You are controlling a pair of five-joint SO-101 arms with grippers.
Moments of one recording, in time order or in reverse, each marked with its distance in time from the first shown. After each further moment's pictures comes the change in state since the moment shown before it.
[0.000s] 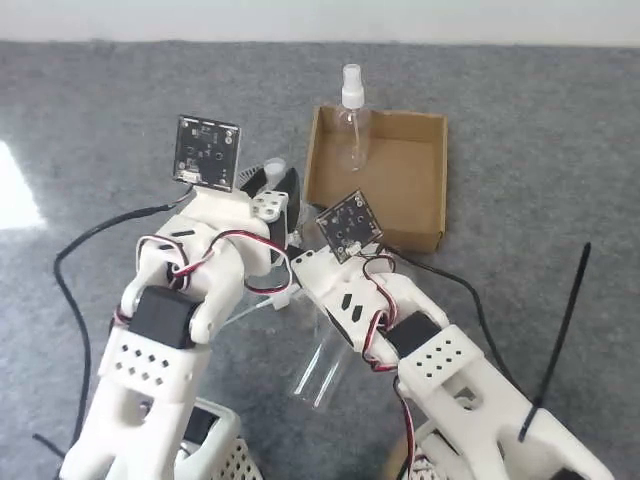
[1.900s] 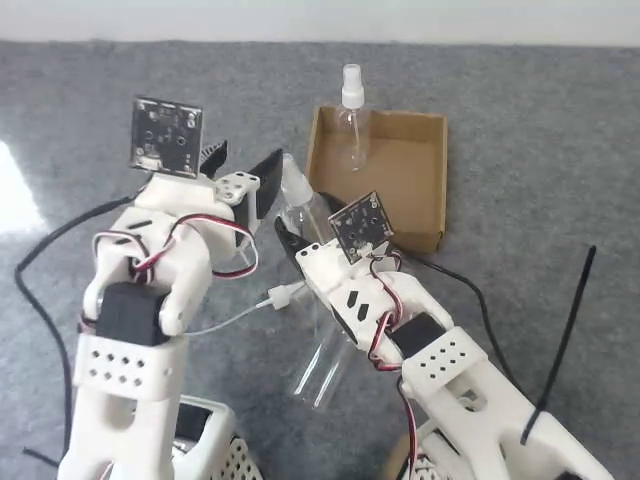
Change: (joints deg) left arm -8.5 0.3 -8.4 4.7 -6.8; right arm 1.0 -0.3 1.9 -5.5 0.0
